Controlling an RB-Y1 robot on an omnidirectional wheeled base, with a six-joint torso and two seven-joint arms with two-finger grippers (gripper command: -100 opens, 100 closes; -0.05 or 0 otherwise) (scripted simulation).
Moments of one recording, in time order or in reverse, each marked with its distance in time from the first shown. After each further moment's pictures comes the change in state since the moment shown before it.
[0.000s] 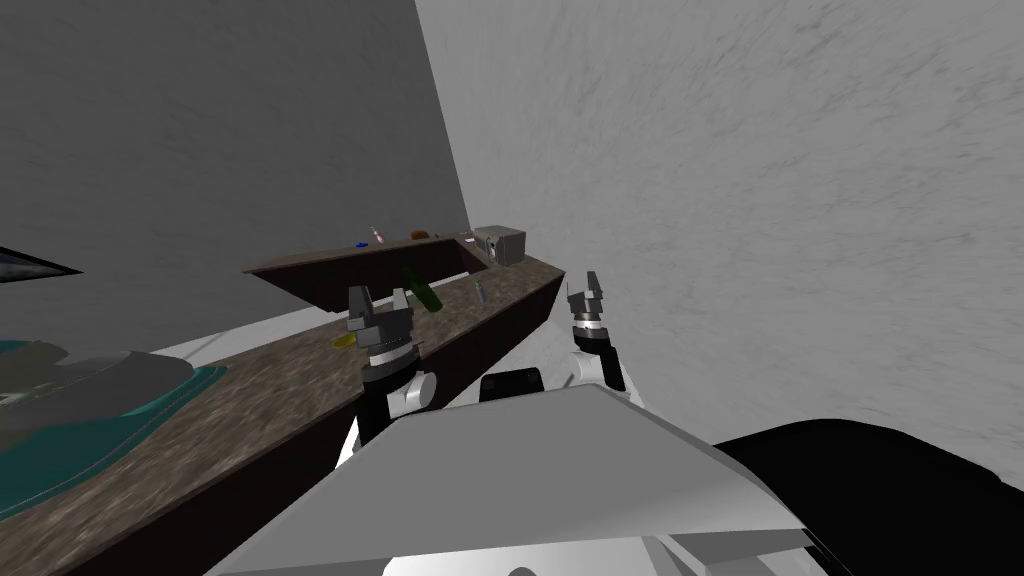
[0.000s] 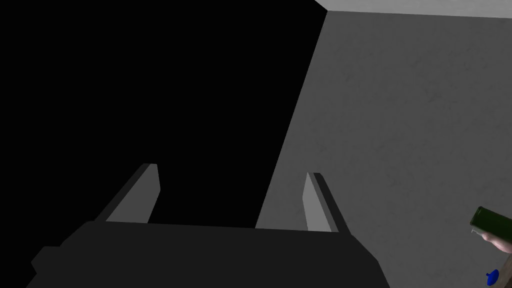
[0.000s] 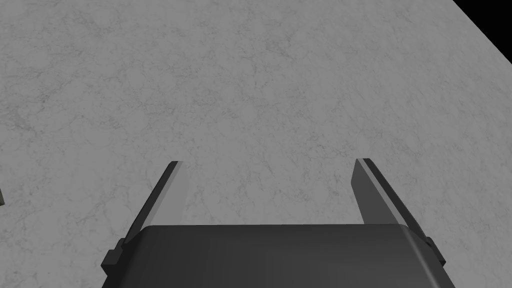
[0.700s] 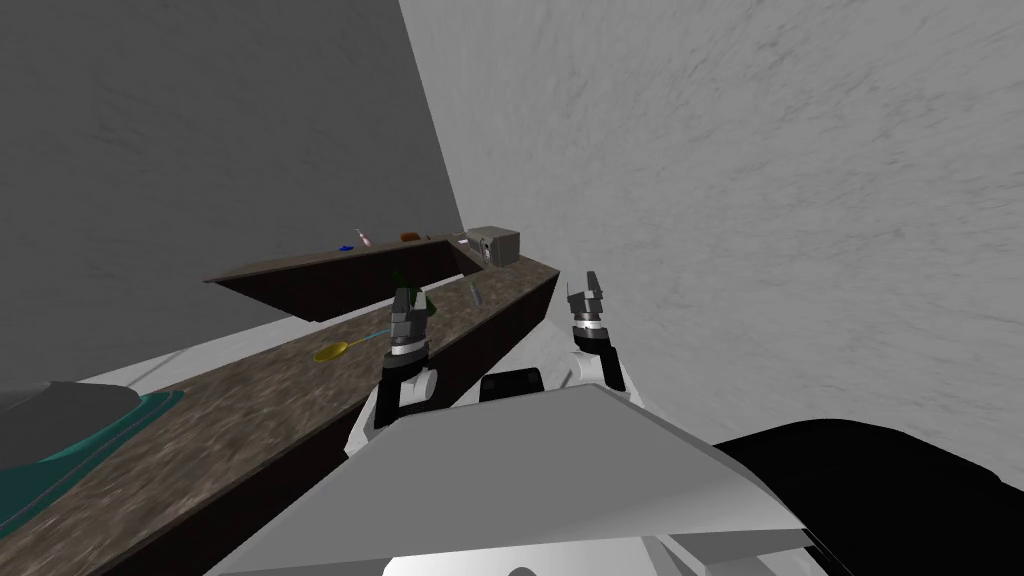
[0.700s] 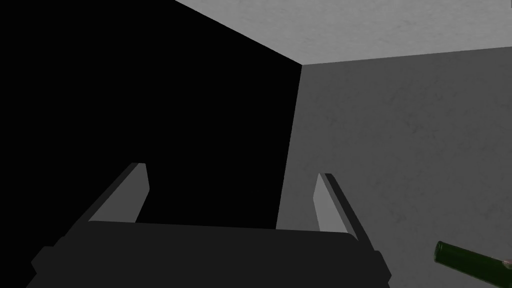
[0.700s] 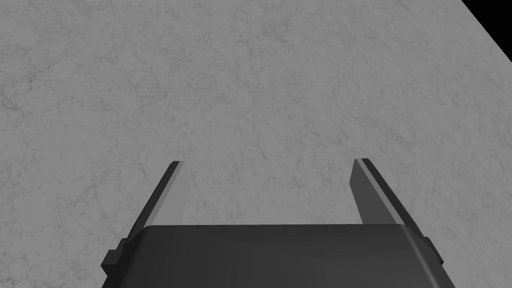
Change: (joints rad) left arm -0.072 0.120 -0.004 0.158 -0.078 -0.005 -0.074; right arm 0.000 0.000 0.000 0.000 0.000 0.000 0.000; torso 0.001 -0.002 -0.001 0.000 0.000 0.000
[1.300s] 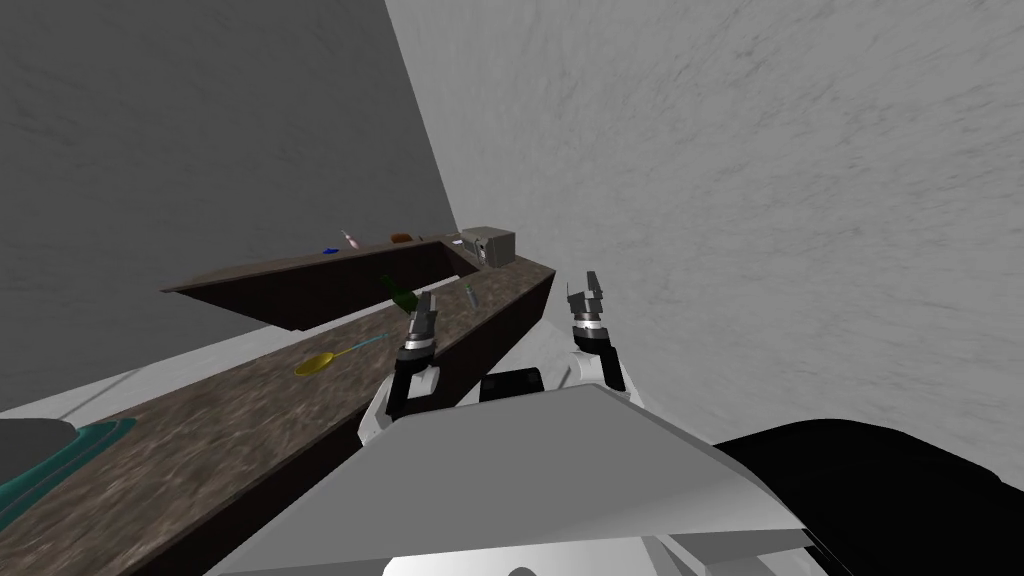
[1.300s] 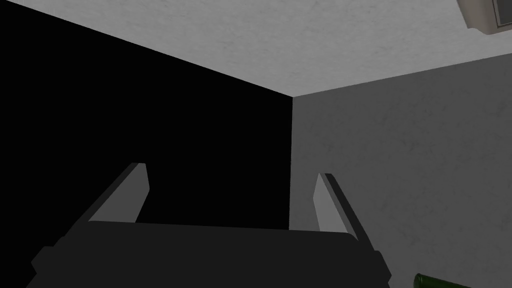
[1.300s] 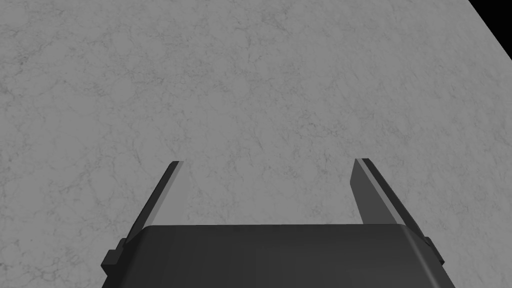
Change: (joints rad) left arm -0.060 0.043 -0.008 0.135 -0.074 -0.004 -0.072; right arm 0.000 0.000 0.000 0.000 0.000 0.000 0.000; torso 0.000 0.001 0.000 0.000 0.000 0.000
